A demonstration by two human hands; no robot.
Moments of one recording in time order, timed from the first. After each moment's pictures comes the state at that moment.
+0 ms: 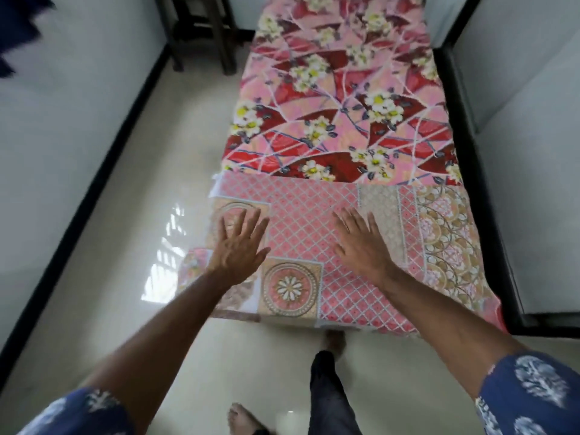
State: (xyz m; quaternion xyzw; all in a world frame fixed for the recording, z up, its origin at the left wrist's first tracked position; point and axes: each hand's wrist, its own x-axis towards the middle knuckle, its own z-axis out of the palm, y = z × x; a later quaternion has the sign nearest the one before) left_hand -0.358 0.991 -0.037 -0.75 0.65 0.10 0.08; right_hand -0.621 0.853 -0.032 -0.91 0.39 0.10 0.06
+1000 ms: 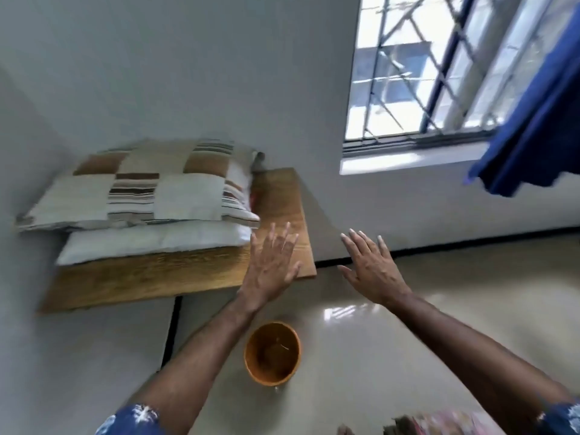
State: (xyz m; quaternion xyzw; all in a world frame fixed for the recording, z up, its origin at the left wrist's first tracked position) left_hand -0.097 1.557 0.180 -1.00 0.06 -0.02 0.02; right_hand -0.053 1.301 0.176 -0.97 -0.25 -0.02 0.06
